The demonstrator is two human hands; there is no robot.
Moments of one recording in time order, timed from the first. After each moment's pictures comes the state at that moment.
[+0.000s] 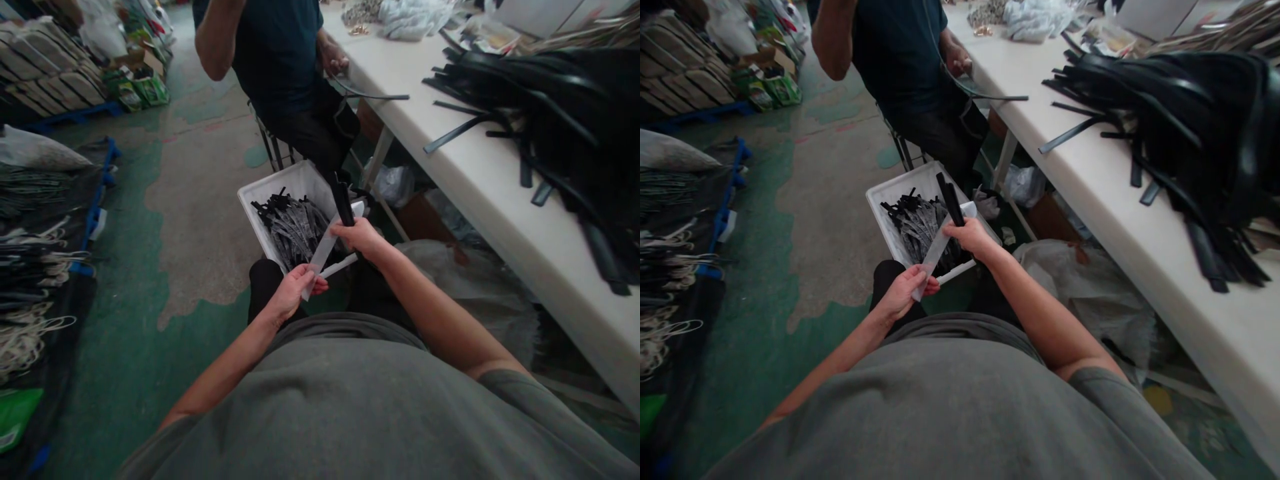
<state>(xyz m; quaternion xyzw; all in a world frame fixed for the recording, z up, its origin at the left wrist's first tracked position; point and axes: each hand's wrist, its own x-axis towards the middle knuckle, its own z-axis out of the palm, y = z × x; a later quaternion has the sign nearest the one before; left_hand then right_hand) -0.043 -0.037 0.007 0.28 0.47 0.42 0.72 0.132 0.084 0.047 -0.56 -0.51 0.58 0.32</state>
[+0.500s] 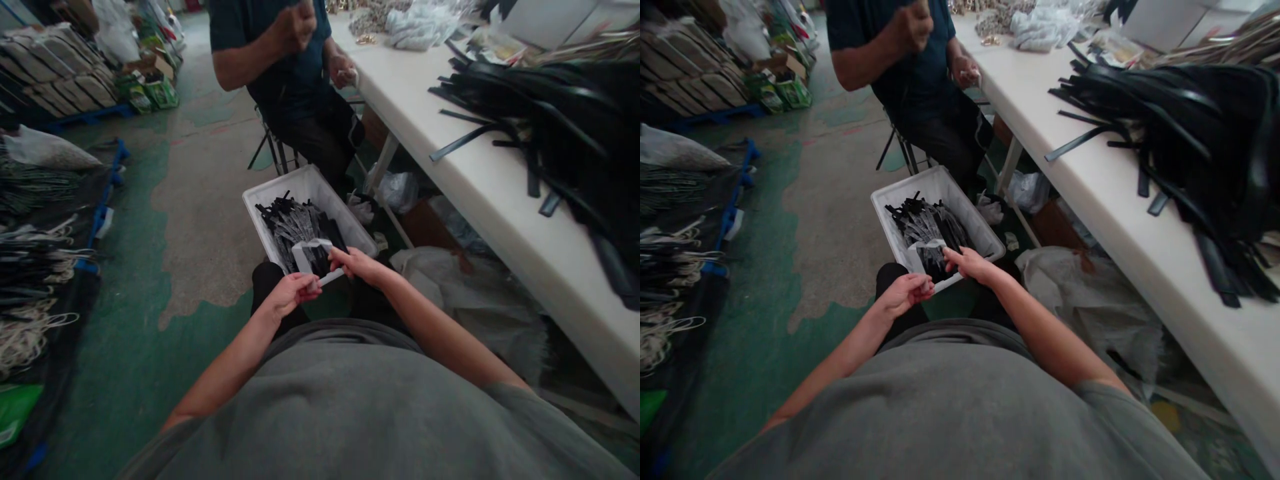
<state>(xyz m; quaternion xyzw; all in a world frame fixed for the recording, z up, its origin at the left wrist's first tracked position) -0.061 -0.025 -0.006 0.18 0.51 0.37 0.76 0.136 0.054 0.016 -0.49 -0.55 0.65 0.18</state>
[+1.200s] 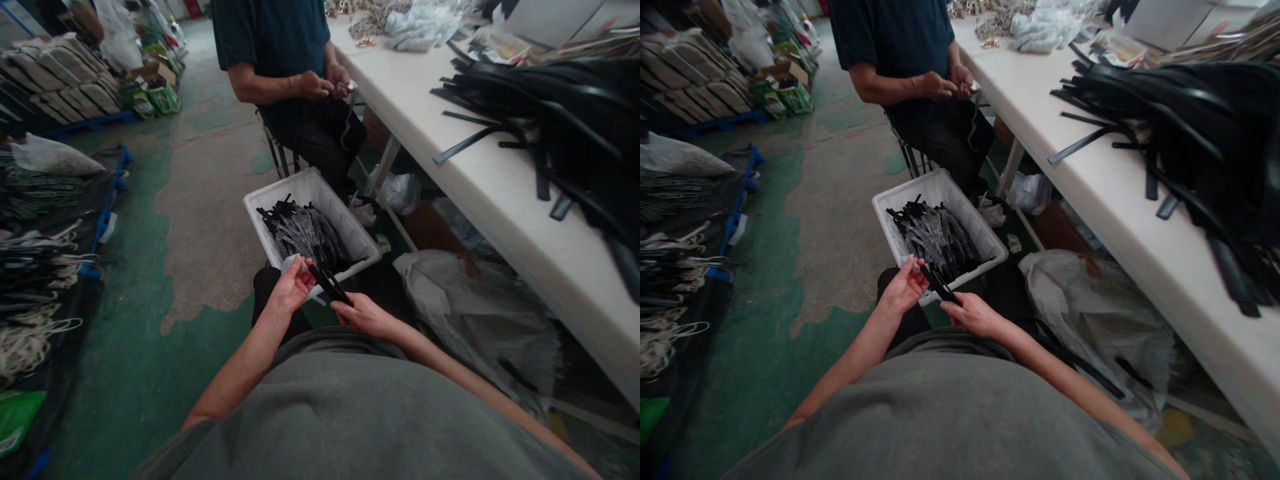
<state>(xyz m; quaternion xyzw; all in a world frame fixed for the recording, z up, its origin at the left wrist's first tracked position) -0.046 0.005 0.013 -0.07 0.44 0.55 0.70 0.146 -0.022 0.024 -0.46 -0.63 0.62 0.07</state>
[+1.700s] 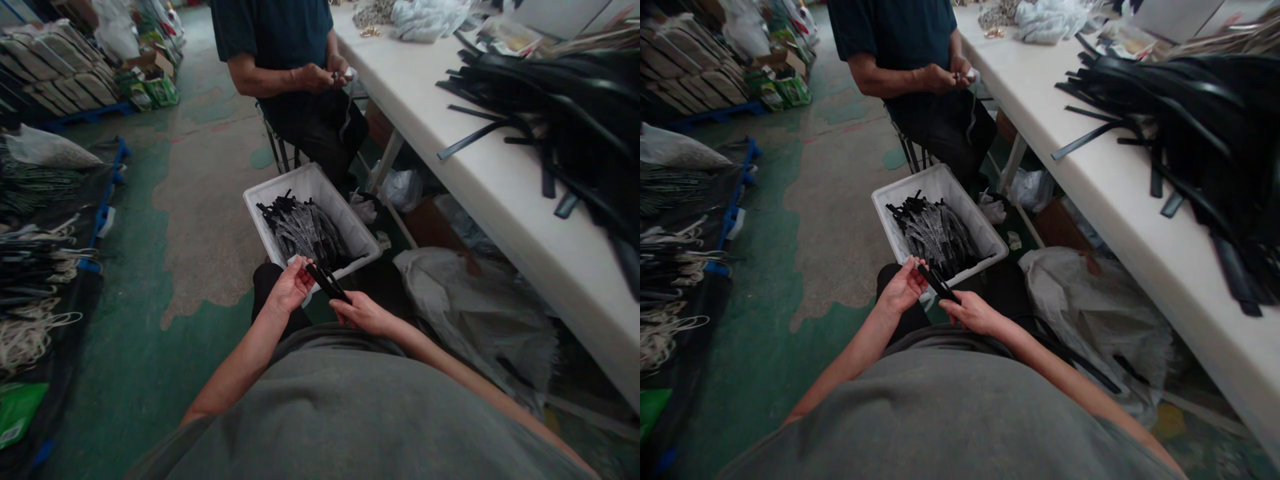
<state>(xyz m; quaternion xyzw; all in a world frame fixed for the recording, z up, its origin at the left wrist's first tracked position) -0.050 -0.002 0.003 -0.05 0.44 0.54 0.72 0.144 -0.024 0.020 -0.46 -0.62 0.63 0.06</state>
